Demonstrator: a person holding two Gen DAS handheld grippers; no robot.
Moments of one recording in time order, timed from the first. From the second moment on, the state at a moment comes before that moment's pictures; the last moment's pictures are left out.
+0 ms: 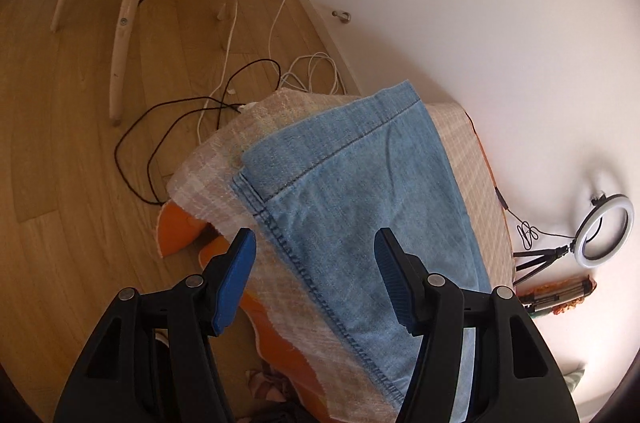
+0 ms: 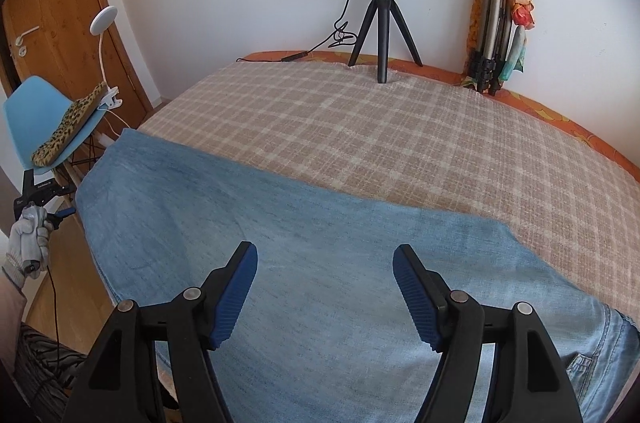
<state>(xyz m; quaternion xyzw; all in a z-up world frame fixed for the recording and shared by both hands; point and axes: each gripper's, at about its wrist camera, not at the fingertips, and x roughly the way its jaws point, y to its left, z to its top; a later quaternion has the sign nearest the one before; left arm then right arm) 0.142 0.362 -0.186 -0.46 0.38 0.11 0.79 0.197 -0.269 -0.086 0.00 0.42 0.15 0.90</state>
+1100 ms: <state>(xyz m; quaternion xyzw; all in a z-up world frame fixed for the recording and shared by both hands) 0.151 0.354 -0.179 -0.43 0.30 0.11 0.85 0.200 -0.266 -0.083 0.00 0.42 0.15 0.90</state>
